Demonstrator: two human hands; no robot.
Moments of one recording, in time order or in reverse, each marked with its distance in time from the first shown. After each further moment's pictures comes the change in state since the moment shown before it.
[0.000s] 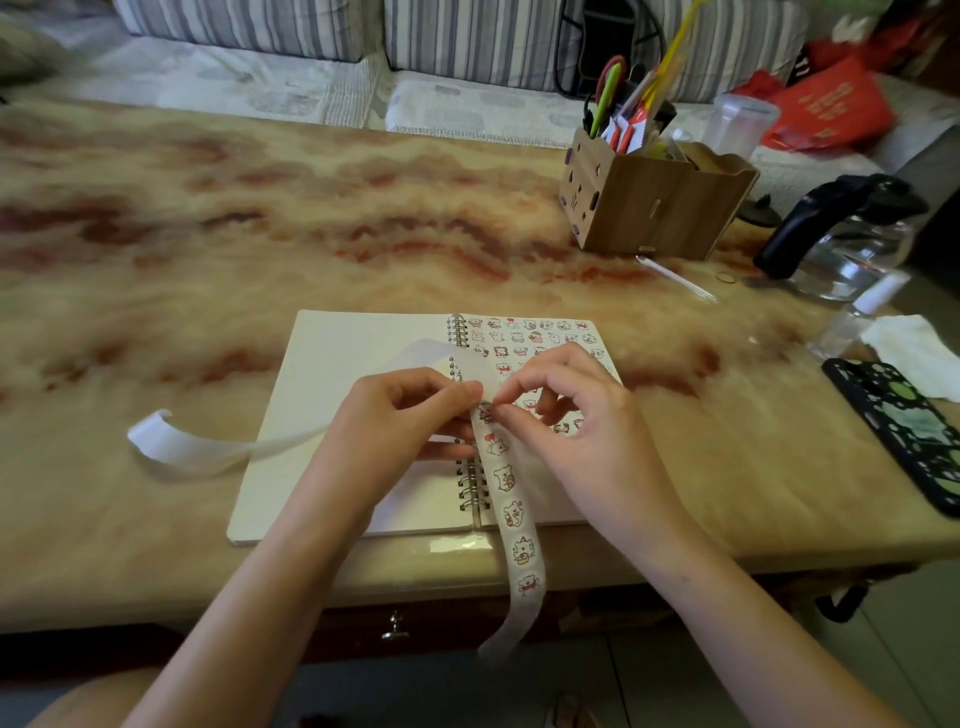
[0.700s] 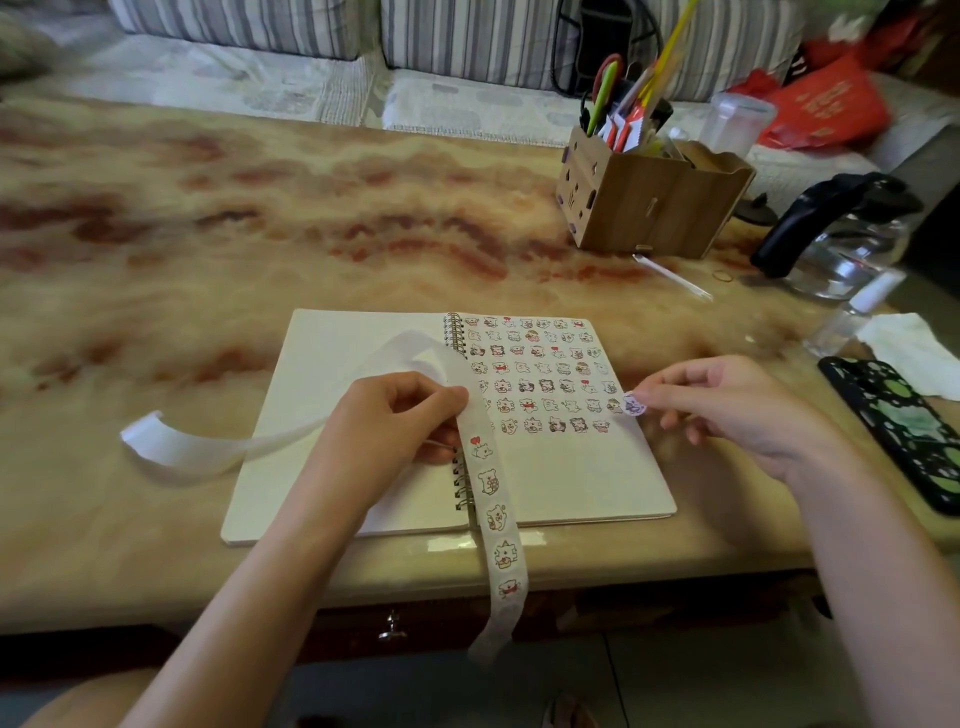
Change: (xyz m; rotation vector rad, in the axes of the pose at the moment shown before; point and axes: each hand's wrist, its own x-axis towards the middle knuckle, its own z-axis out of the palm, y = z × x) left_hand 0.006 -0.005 0.000 0.104 0.081 -0.055; right_hand 0.025 0.054 -0.089 0.088 -0.129 0.667
